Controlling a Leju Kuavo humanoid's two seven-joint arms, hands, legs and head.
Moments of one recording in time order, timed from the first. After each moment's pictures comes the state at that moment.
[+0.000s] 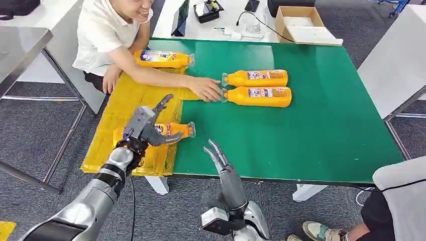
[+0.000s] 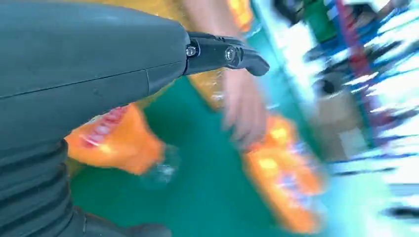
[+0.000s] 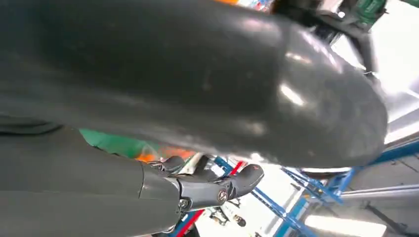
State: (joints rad) left arm -0.54 -0.10 -0.20 -0.77 -0.26 -0.20 -0.40; right arm -0.14 0.09 0.70 -1.15 0.56 -0.48 -0.70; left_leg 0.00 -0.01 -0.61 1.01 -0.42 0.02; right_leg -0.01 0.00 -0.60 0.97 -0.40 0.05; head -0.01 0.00
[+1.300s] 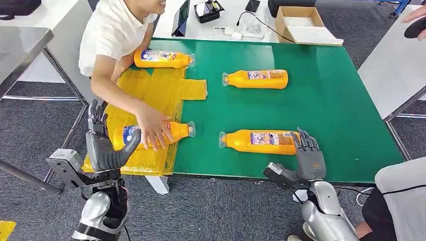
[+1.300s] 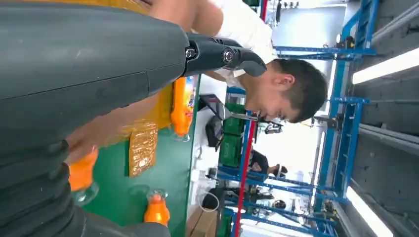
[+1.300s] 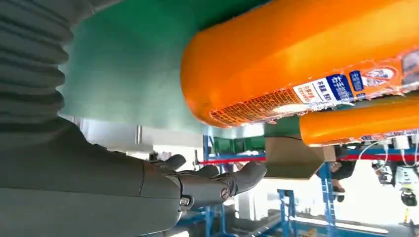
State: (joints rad) left arm -0.06 -0.11 -0.25 -1.59 0.01 0.34 -0.42; right arm -0.36 -0.17 0.27 -0.74 1.24 -0.60 -0.21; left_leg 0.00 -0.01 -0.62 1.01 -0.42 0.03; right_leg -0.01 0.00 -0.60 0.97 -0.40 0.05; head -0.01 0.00
